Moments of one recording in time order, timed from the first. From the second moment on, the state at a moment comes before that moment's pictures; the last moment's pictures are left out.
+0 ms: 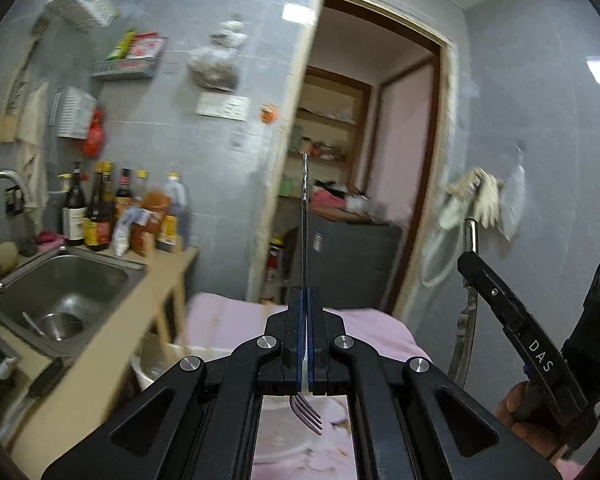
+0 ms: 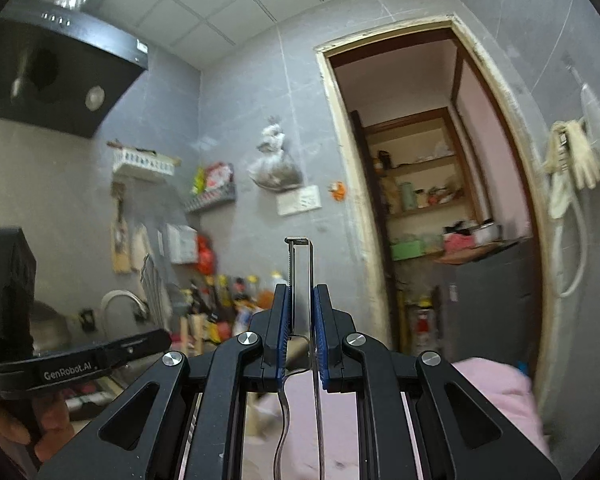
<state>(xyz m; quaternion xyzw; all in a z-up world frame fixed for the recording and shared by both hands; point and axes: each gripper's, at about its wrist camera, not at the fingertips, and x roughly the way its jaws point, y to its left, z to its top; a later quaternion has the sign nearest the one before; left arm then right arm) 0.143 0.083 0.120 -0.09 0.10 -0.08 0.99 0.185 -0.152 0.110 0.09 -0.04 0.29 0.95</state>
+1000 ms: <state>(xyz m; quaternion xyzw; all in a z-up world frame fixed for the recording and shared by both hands) 0.195 0.136 0.085 -0.06 0.12 0.07 0.99 0.247 -0.060 0.077 0.09 -0.02 0.32 0.94</state>
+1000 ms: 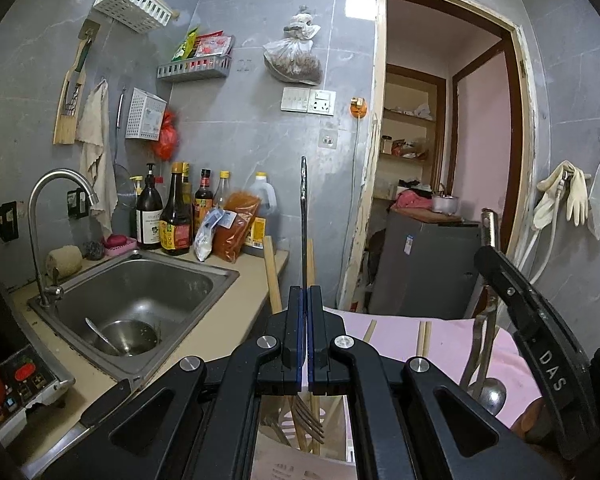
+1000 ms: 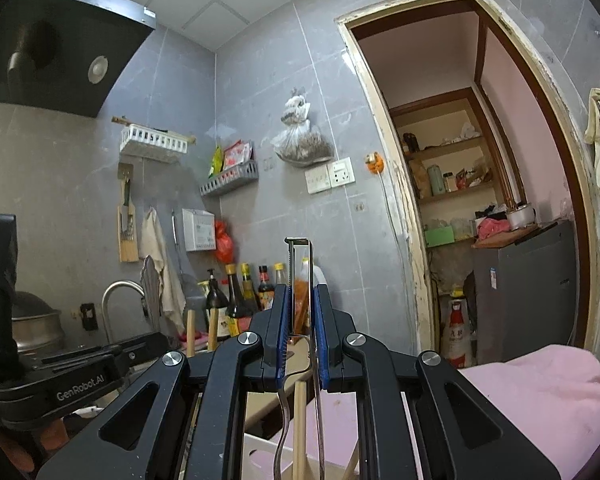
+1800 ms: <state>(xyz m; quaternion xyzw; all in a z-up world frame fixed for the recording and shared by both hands) 0.201 0.133 0.060 -0.09 0.16 0.03 0.98 0.241 -0.058 0.045 0.05 0.02 0.33 0.94</state>
